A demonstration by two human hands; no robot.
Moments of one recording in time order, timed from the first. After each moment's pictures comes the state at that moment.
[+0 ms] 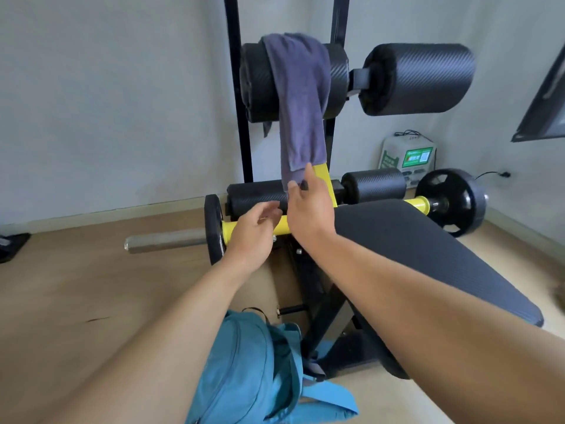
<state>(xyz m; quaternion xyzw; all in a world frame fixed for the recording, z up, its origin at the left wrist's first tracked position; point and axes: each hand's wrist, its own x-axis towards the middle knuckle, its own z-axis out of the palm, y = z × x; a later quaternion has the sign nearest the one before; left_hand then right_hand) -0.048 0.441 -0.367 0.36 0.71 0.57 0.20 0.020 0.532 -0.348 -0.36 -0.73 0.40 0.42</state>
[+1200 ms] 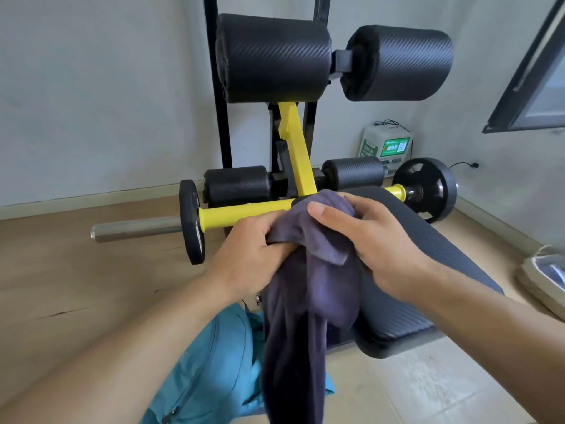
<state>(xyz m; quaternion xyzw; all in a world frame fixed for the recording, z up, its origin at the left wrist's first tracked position) 0.008 0.396 -0.347 0.58 0.62 0.50 0.15 0.166 0.495 -0.316 -0.26 -0.70 0.60 0.30</state>
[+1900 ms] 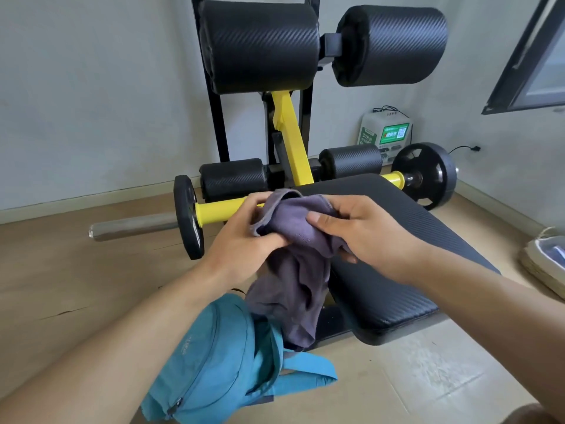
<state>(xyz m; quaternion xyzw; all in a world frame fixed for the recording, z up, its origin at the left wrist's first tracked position) 0.005 0.402 -0.354 0.48 0.64 0.53 0.27 0.174 0.516 -0.331 -0.24 -0.77 0.54 0.22</state>
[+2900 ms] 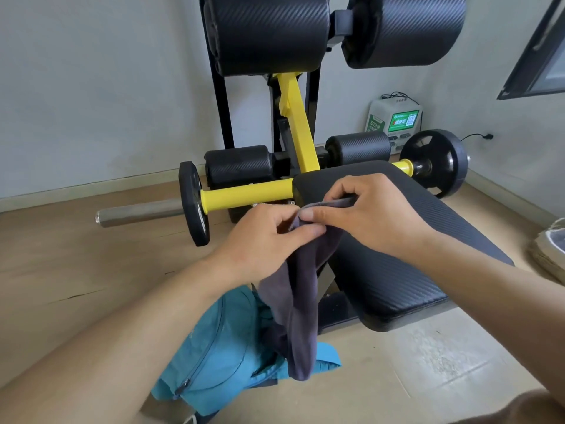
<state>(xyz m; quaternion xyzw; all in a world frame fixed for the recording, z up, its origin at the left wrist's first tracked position) 0.020 0.400 -0.356 0.58 0.66 0.42 0.20 0.172 0.518 -0.330 -0.29 -0.86 0.33 0.27</state>
